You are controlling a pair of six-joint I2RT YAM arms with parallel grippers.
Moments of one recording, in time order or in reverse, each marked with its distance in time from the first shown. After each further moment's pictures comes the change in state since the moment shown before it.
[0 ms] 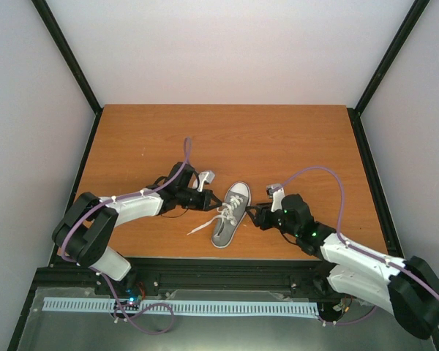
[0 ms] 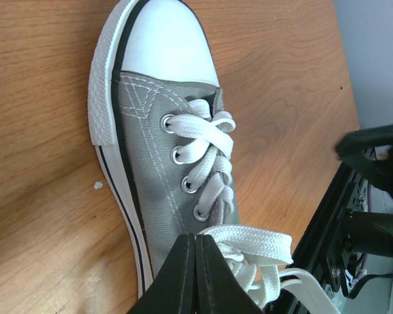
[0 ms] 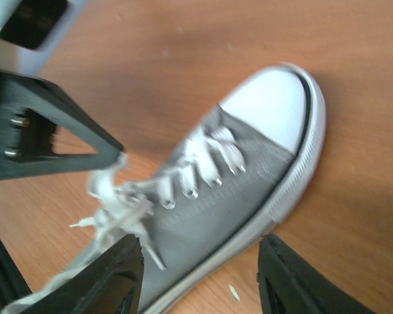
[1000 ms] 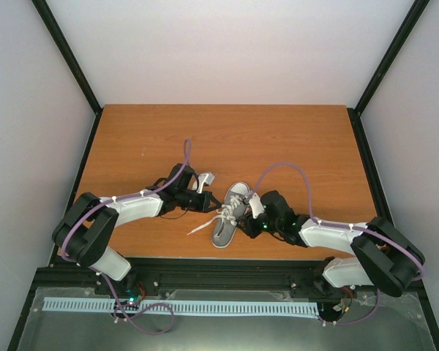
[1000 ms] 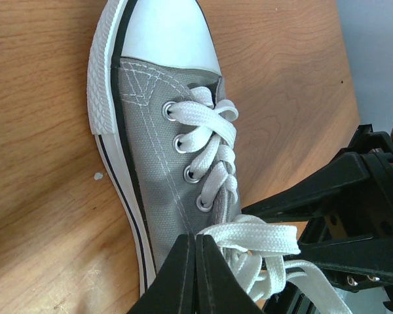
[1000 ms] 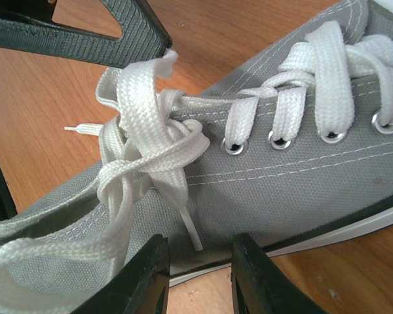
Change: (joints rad) left arm 0.000 -0.002 -0.018 0.007 0.010 0.006; right arm 0.058 0.364 0.098 0.030 -0.187 -0.246
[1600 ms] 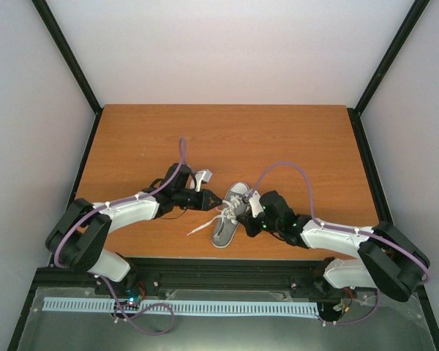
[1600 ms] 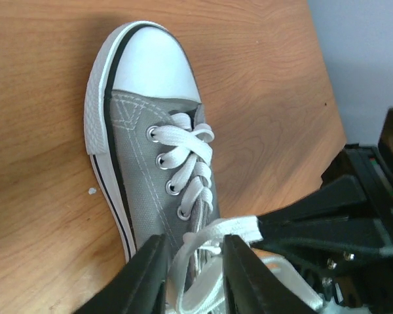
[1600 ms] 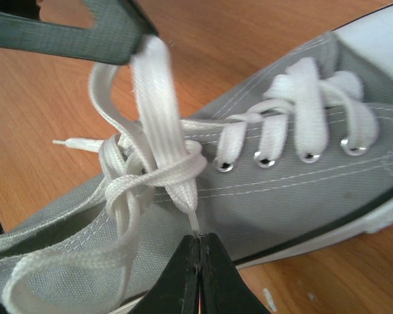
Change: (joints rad) left arm 0.000 -0.060 -0.023 0.039 -0.027 -0.037; right arm 0.035 -0.039 0.019 -0.040 0.105 -0.009
